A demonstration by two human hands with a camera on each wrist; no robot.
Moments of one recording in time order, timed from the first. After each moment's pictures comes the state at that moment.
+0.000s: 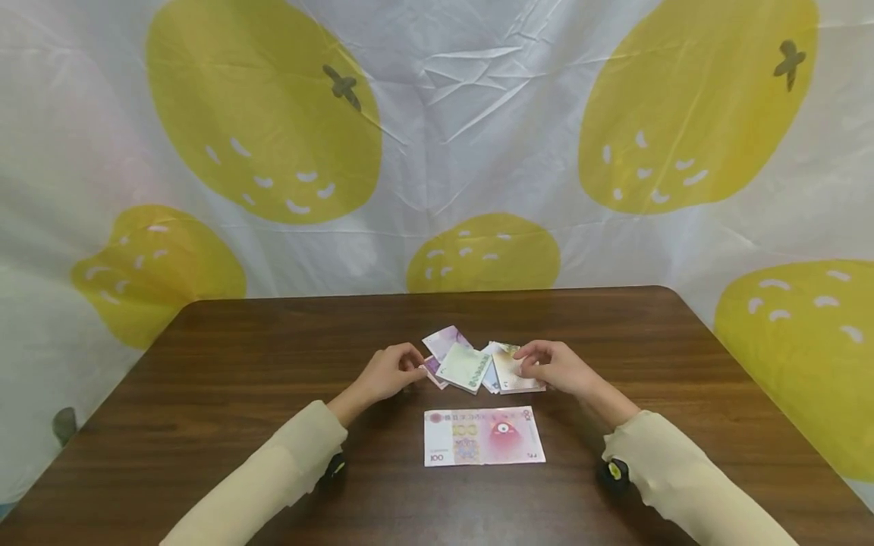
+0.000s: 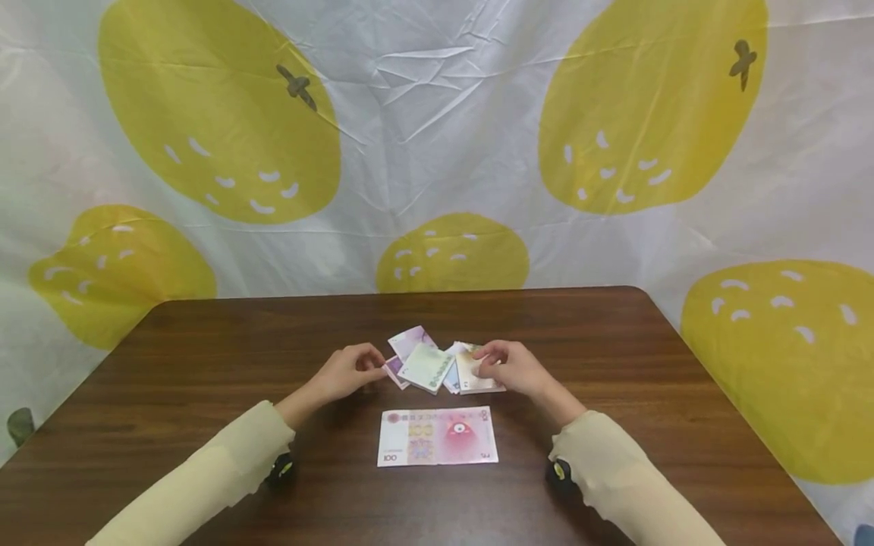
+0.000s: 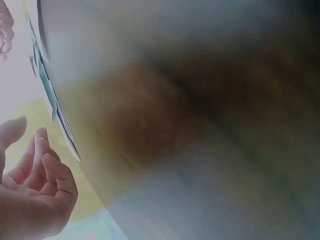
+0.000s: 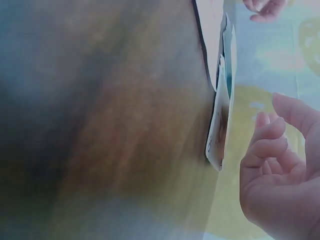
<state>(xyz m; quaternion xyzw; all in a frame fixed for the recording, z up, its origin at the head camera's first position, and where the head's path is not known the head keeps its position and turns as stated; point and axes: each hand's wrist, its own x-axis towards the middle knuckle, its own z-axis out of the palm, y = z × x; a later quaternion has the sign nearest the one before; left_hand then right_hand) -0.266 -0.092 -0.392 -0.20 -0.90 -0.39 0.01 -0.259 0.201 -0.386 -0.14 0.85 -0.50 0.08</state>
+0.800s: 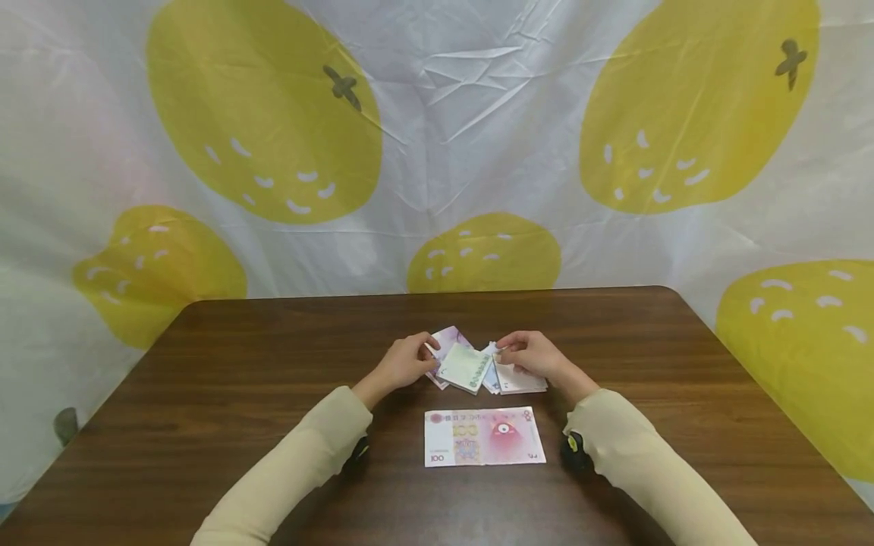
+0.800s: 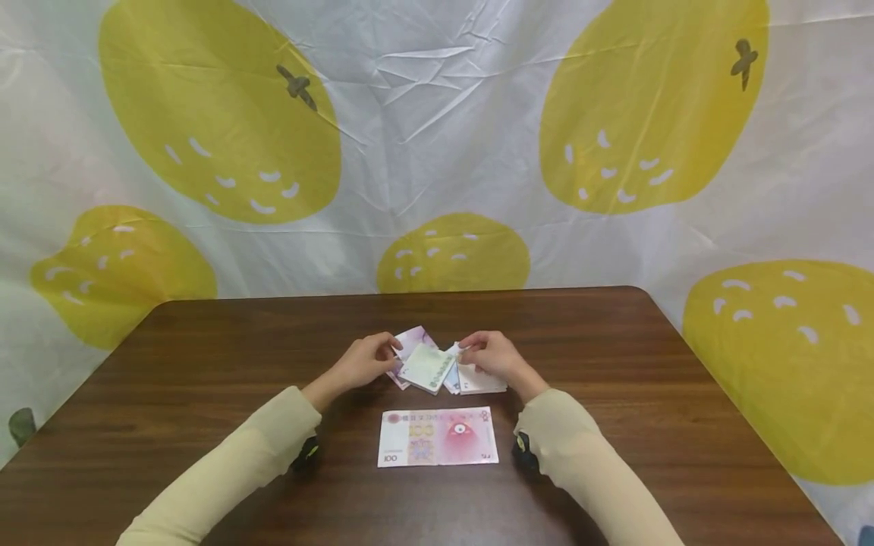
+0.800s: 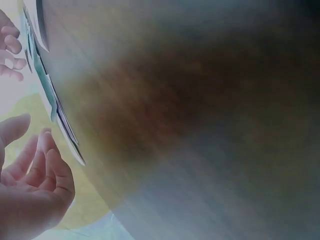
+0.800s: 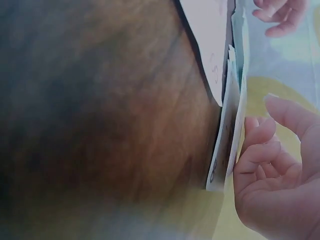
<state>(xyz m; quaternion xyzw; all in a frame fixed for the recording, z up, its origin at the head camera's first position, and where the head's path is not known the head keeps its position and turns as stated) -0.287 -0.071 -0.391 -0.23 -0.91 -0.36 0.02 -0.293 0.175 -0.396 -0.09 0.85 -0.51 0.08</state>
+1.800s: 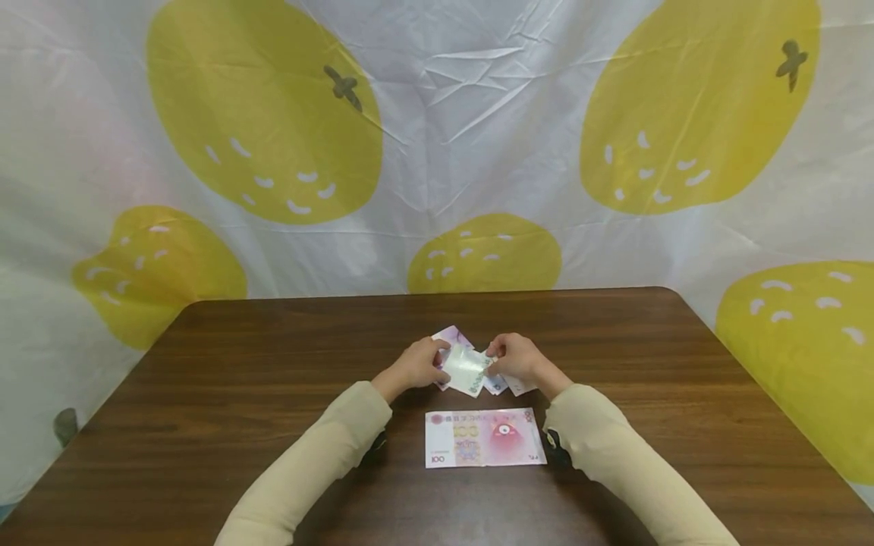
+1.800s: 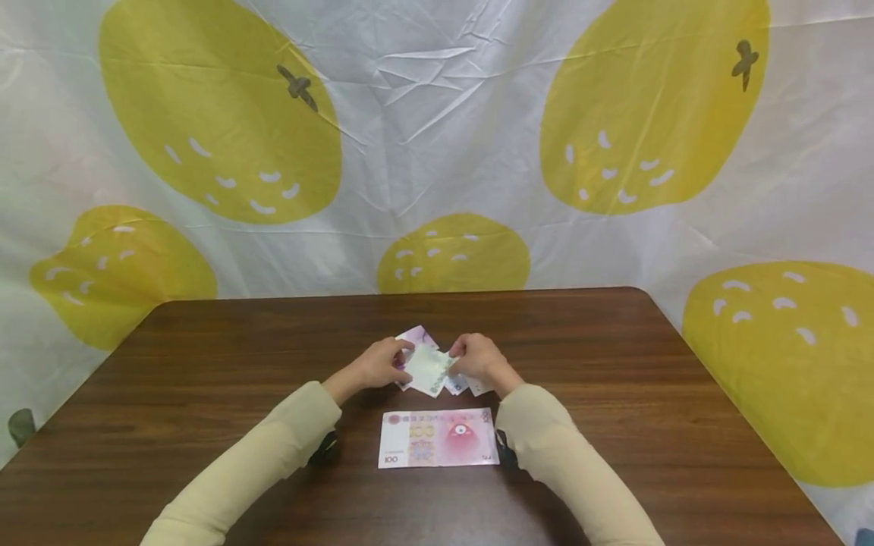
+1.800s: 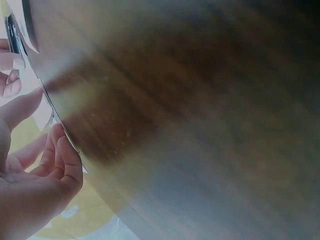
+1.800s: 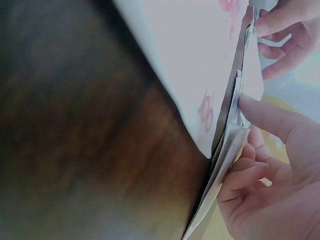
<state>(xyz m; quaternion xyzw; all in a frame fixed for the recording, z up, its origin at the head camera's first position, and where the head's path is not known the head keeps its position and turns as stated) -0.329 -0.057 -0.429 -0.28 -0.92 -0.26 -0.03 -0.296 0.148 -0.393 -0.12 0.93 -0.34 0.04</state>
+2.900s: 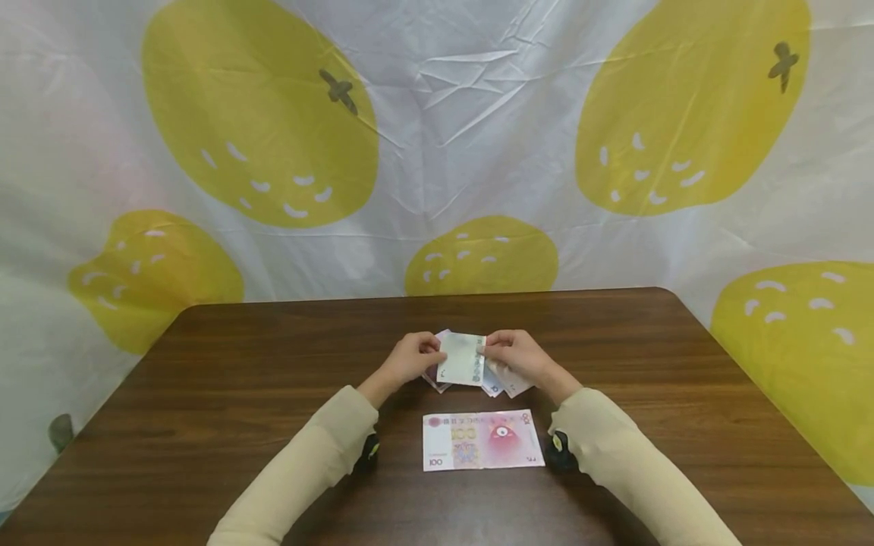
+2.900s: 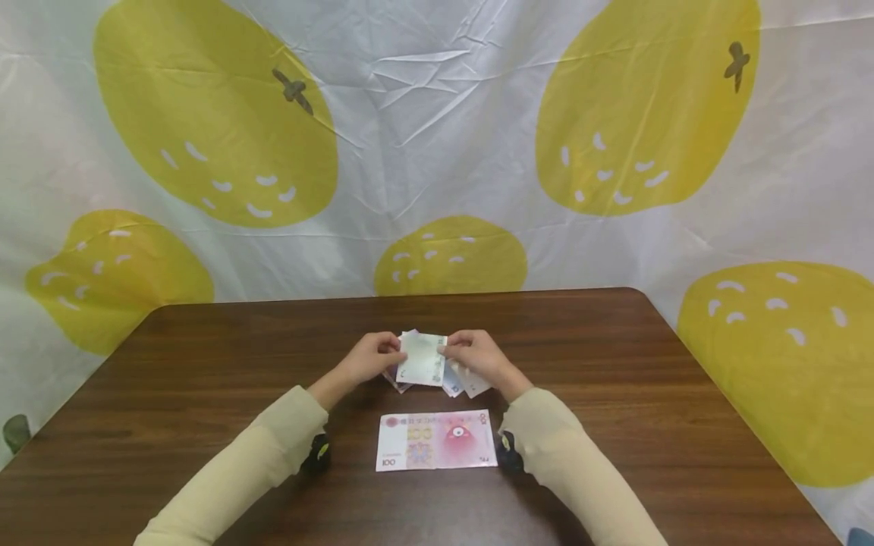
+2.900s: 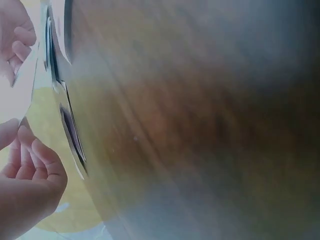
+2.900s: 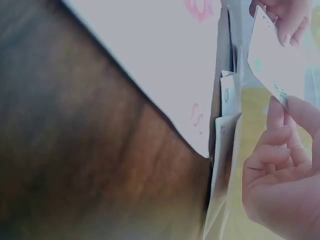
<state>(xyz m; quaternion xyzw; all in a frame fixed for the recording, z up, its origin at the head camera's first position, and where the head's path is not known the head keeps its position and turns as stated) -0.295 -0.057 -0.393 -0.15 -0.86 -0.49 -0.02 -0.299 0.154 -0.397 -0.08 0.83 -0.54 0.08</state>
